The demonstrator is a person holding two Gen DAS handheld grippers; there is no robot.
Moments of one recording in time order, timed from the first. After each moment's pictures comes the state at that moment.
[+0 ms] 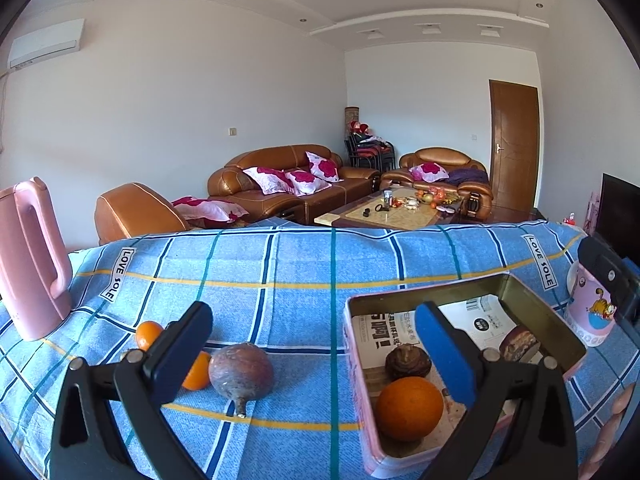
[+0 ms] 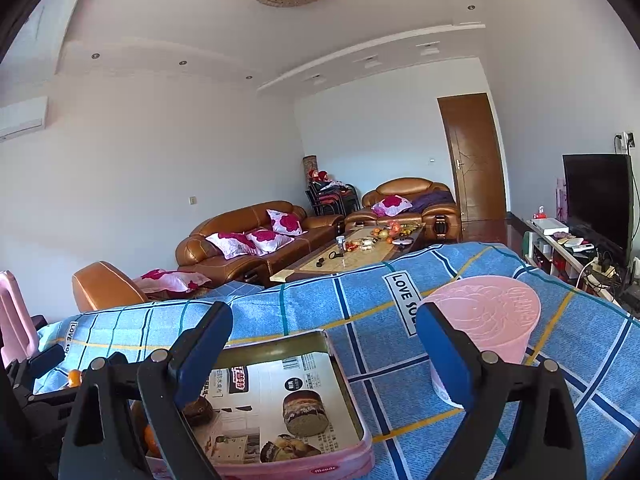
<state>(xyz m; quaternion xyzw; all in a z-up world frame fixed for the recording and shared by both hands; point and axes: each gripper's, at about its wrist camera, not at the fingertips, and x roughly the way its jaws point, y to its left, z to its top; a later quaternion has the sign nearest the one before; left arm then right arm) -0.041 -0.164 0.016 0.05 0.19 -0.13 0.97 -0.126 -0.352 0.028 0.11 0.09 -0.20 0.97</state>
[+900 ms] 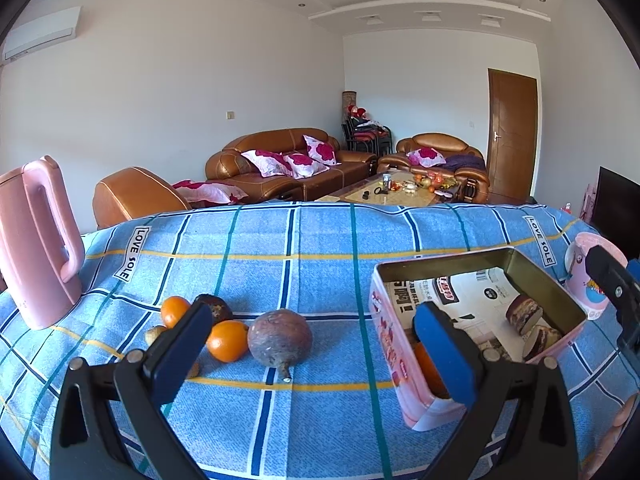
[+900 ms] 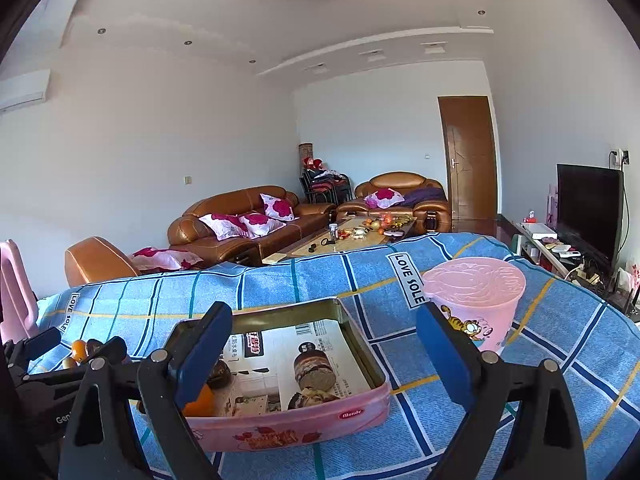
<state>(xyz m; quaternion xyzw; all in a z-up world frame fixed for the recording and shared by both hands) -0.046 -0.127 0.012 0.05 0.22 -0.13 0.96 -0.145 -0.302 0.025 0.08 0.12 -0.22 0.97</state>
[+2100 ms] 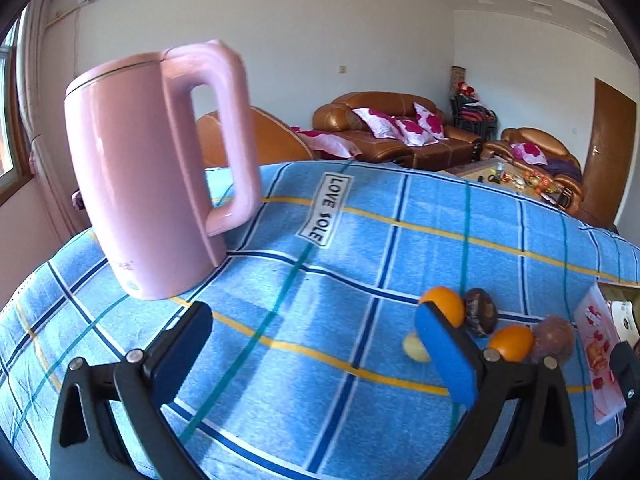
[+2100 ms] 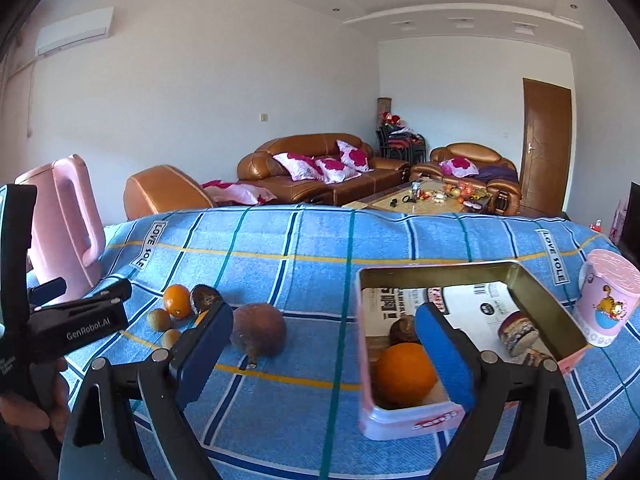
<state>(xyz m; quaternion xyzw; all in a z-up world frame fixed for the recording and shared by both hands) 0.030 0.056 -0.005 -0.01 0.30 0.06 0.95 -0.051 -0.159 0.007 0.03 0.24 -0.07 0.97</state>
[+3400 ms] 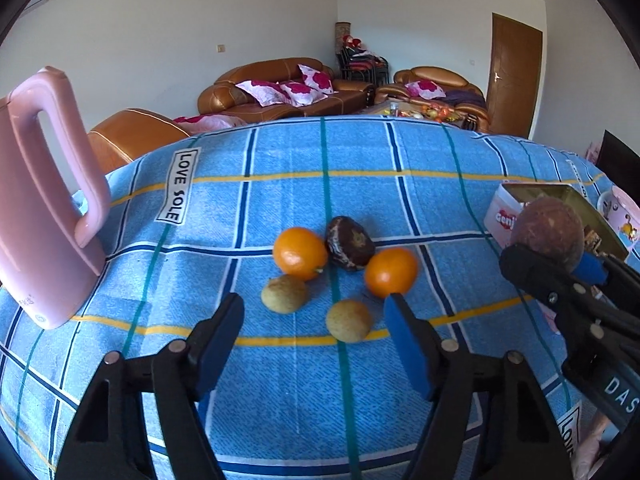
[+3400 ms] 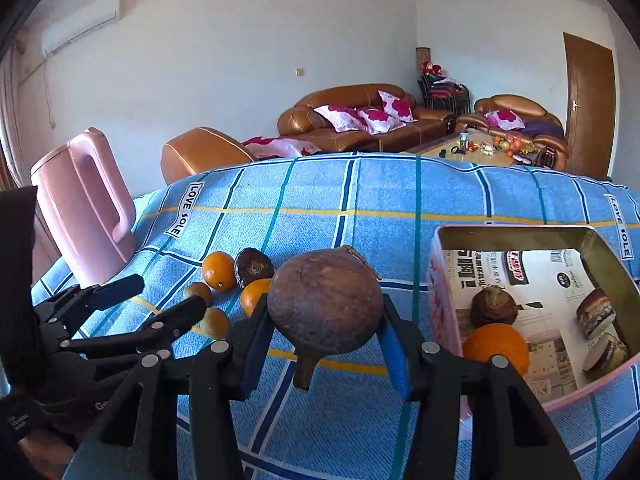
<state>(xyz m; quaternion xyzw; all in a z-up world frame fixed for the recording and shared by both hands) 0.020 -0.015 -0.019 0.08 0.36 -0.16 0.92 -0.028 -0.154 -0.004 0.07 0.29 -0.01 0.95</state>
